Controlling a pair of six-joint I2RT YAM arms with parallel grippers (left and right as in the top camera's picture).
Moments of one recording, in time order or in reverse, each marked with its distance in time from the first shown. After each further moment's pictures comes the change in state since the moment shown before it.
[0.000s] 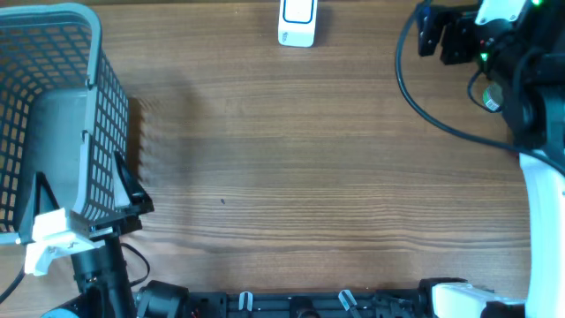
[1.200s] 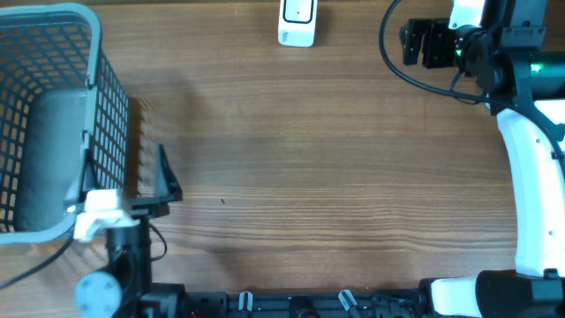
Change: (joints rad) left arm 0.183 -0.025 -0.310 0.274 0.375 -0.021; right arm 0.000 0.147 -0.001 -0.087 0.026 -0.004
